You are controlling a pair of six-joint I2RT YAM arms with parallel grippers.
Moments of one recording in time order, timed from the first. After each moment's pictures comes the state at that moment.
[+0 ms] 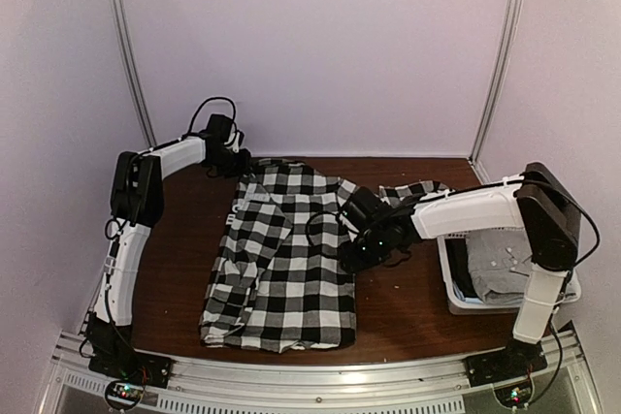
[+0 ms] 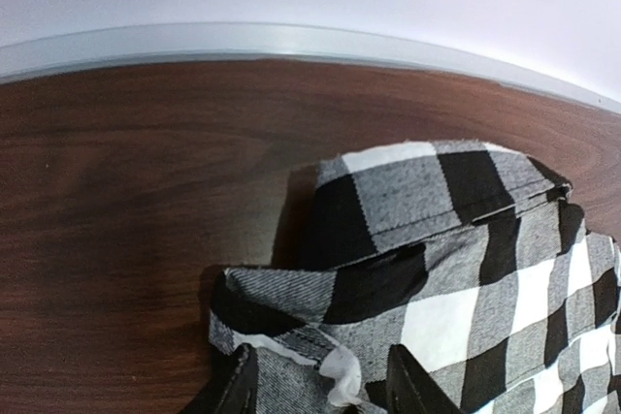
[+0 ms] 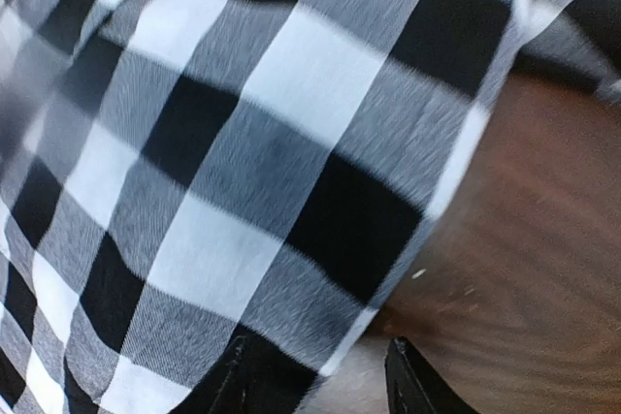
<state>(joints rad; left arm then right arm) -0.27 2.54 2.19 -0.51 0.21 -0.29 0.88 1.85 1.17 -0.41 0.06 0.45</state>
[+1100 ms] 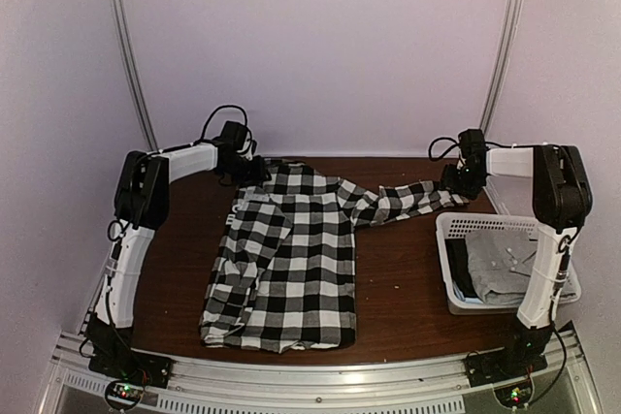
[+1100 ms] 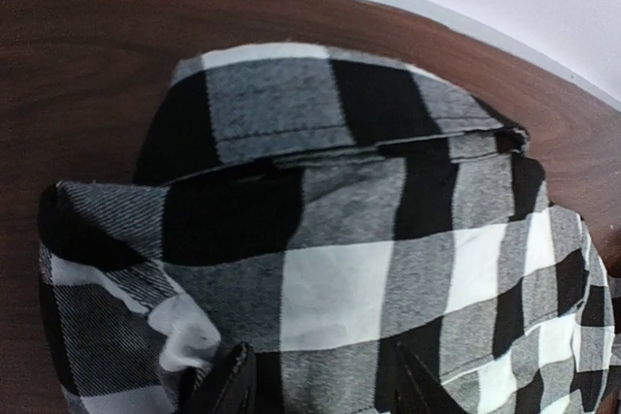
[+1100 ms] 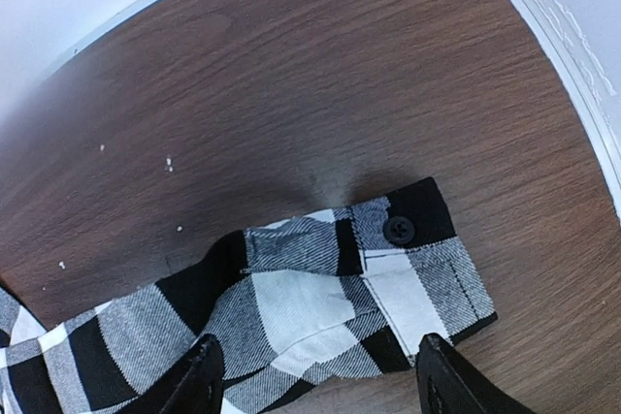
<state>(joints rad) -0.35 2.50 2.09 -0.44 0.23 -0.42 0.03 2.00 1.42 -0.33 0.07 0.40</state>
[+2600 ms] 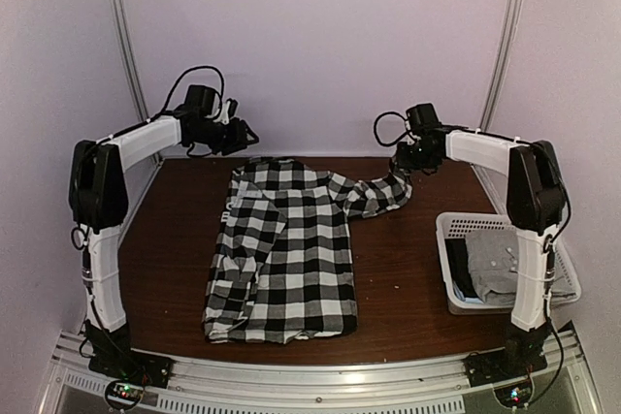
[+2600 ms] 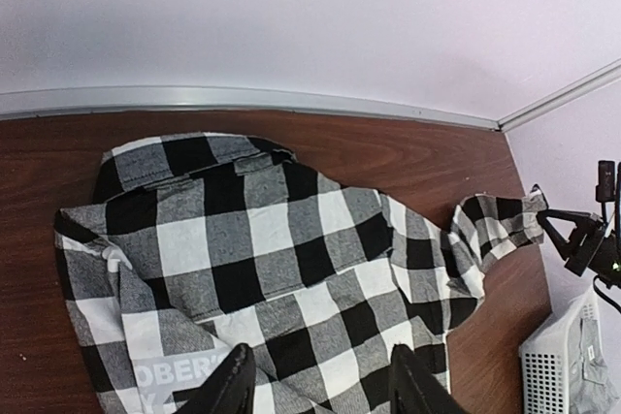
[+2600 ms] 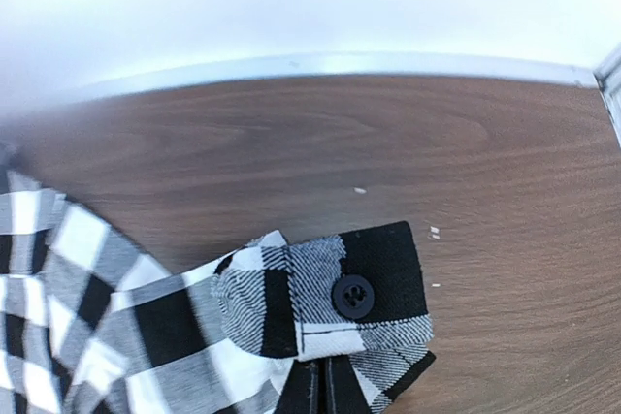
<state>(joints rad) -0.28 2.18 1.93 -0.43 0.43 -0.41 0.29 2.12 1.74 -0.41 0.18 0.27</state>
